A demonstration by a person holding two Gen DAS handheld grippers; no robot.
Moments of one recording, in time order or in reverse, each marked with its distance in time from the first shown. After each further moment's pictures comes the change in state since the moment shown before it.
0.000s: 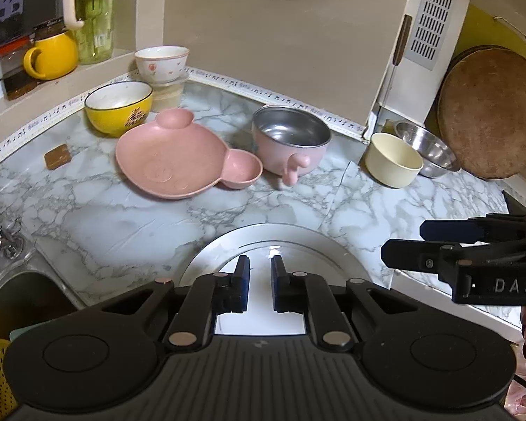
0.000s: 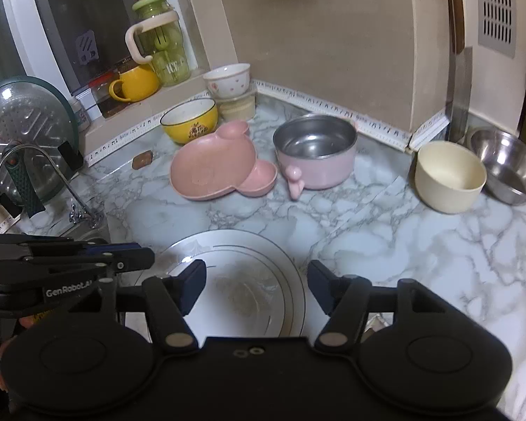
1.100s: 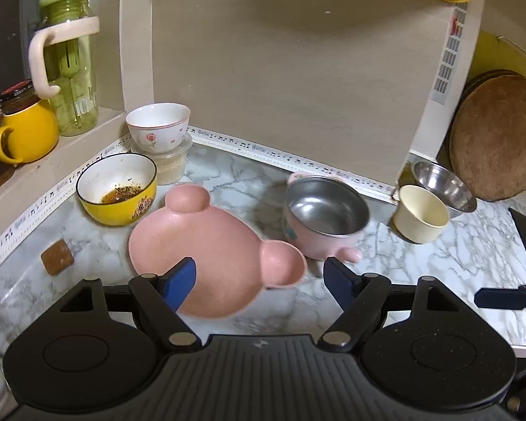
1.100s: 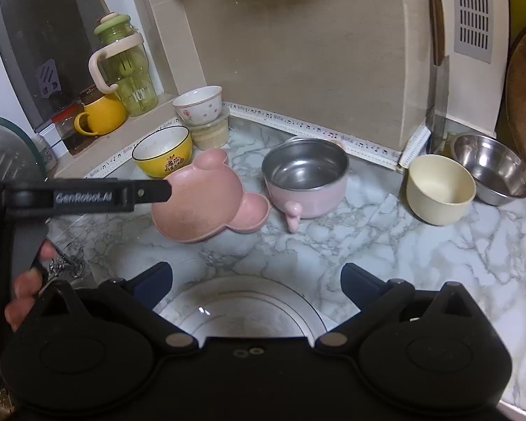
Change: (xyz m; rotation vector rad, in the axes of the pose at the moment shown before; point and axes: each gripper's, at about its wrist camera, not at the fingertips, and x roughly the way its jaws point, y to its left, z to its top) left arm 0.043 0.070 0.111 0.107 -0.057 -0.054; right arm 0.027 0.035 0.035 0.109 -0.045 -0.126
